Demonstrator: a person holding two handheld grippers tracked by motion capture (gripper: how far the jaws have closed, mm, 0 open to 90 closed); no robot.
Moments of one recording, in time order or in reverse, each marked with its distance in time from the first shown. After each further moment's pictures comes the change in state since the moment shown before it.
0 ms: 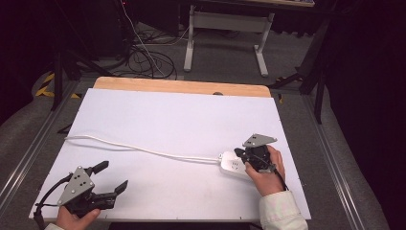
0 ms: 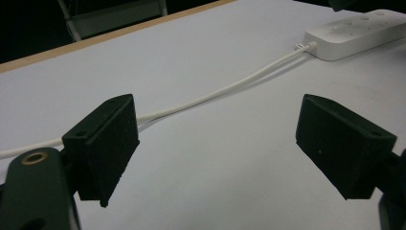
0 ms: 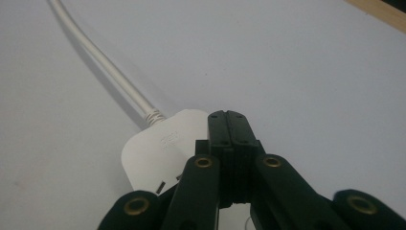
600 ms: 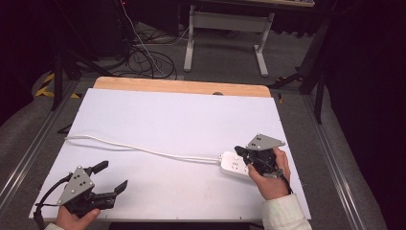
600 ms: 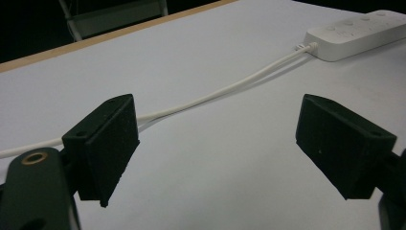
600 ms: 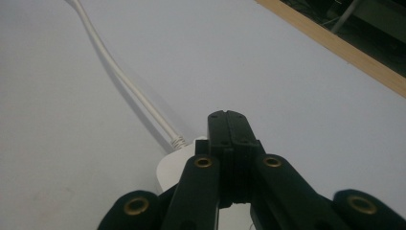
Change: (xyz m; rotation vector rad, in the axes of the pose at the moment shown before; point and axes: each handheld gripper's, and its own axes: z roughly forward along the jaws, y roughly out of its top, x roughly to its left) left arm 0.001 0.000 0.000 0.000 0.003 -0.002; right arm 0.016 0.016 -0.037 -0.094 -0.009 -0.062
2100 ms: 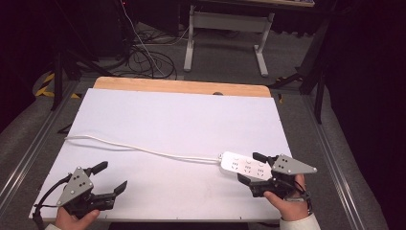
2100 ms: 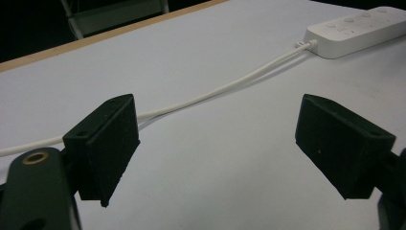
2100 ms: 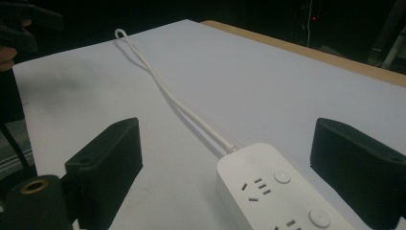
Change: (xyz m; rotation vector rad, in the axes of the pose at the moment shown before) left arm -0.003 0.002 -0.003 0.013 0.006 0.005; right arm 0.006 -0.057 -0.035 -0.312 0.185 0.139
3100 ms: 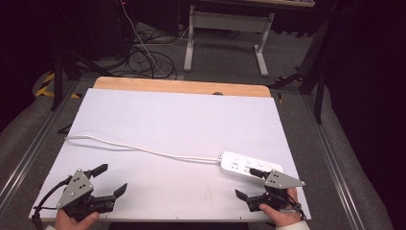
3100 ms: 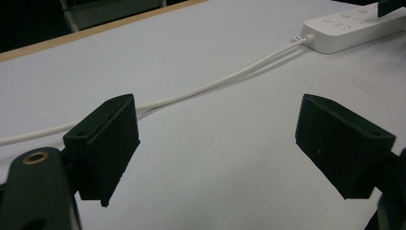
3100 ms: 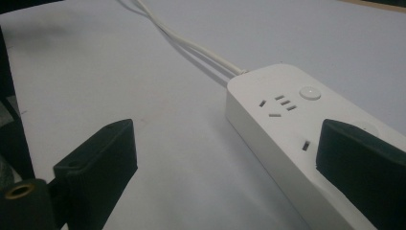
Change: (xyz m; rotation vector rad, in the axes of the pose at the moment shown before) left arm -0.002 -0.003 -0.001 0.018 -0.009 -0.004; right arm 0.002 -0.064 0.013 0.080 0.019 0.013
